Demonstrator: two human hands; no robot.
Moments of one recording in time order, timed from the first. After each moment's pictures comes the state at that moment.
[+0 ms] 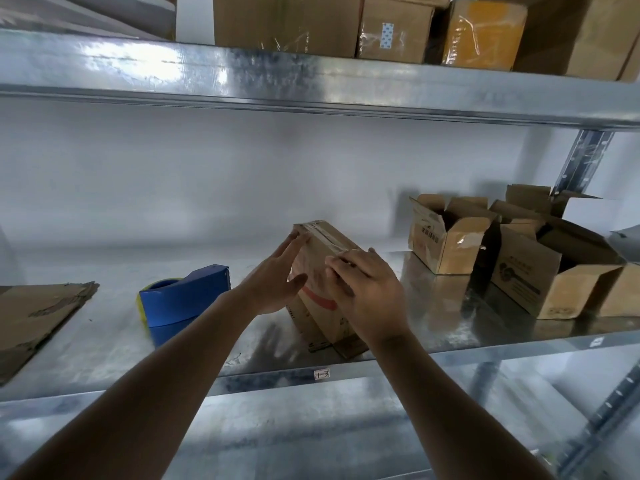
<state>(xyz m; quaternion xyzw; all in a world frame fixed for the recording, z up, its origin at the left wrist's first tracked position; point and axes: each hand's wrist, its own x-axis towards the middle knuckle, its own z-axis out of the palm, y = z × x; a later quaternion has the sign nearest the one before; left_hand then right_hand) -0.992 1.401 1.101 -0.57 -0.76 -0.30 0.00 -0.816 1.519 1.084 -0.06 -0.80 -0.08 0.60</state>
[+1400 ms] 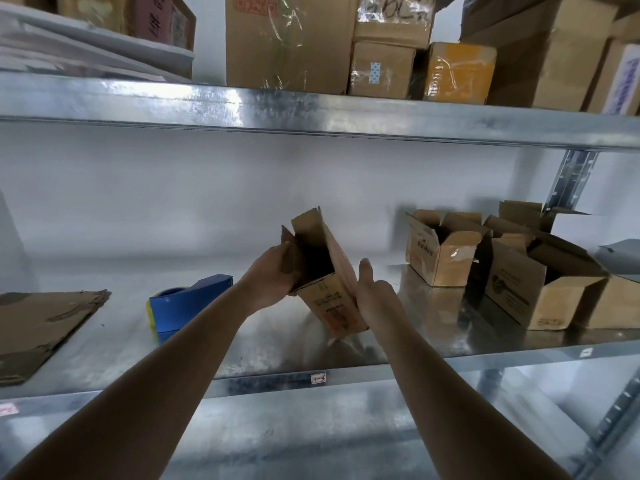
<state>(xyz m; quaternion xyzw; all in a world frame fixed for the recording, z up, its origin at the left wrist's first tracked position) -0.959 1.385 1.144 -0.46 -0.76 -0.45 -0.08 -0.806 1.511 1.117 -0.44 -0.77 0.39 0.24</state>
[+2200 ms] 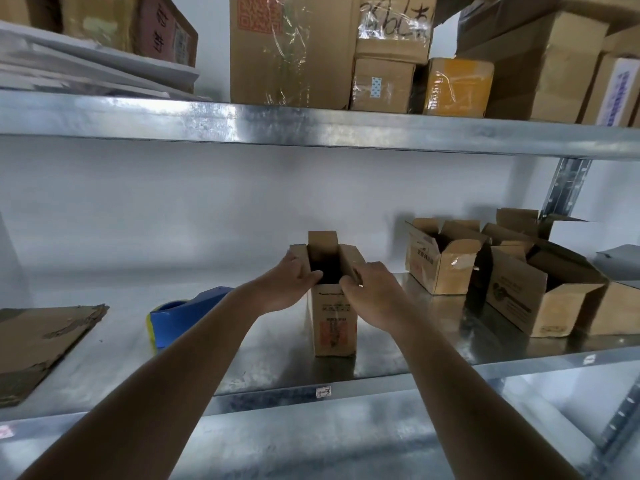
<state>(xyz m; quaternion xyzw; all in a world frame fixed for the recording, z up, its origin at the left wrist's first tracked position) -0.969 1.399 1.156 -0.51 -0.78 -0.35 -0.13 -0.796 1.510 1.150 -0.28 -0.89 0.27 0.24</state>
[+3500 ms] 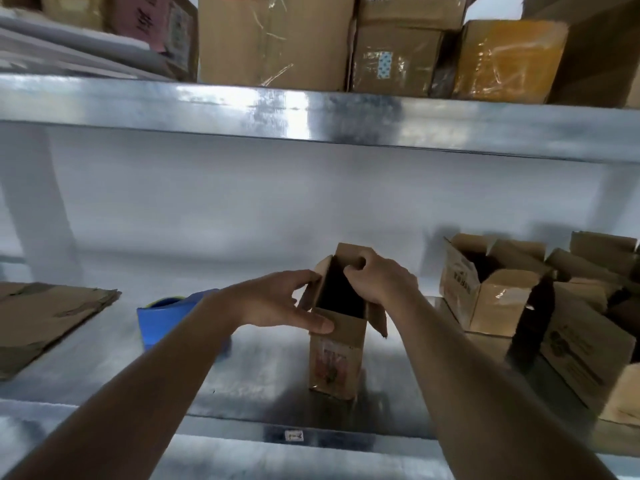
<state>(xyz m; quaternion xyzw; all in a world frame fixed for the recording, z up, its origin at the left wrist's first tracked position) -0.976 1.416 1.157 -0.50 -0.80 -0.29 -0.18 -0.869 1.614 1.172 -0.32 -0.92 0.15 0.14</state>
